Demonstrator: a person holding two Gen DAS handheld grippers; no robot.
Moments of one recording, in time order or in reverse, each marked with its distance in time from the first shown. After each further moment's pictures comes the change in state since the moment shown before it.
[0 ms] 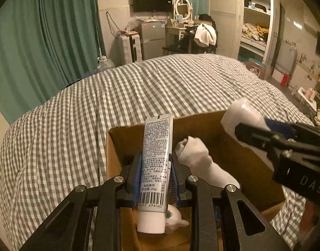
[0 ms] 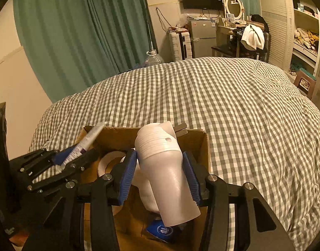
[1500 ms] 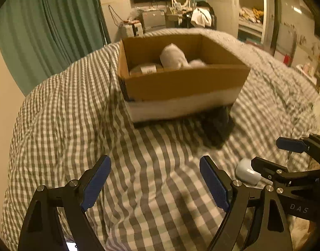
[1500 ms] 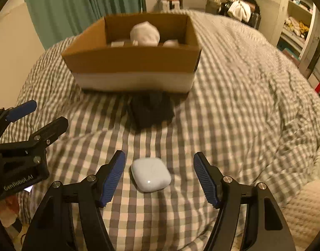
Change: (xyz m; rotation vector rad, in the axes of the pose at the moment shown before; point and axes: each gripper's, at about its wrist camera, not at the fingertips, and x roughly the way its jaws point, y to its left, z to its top) left arm -0.095 -0.022 -0.193 0.049 0.073 0.066; right arm -0.082 0.030 -0.224 -0.031 0.232 -0.127
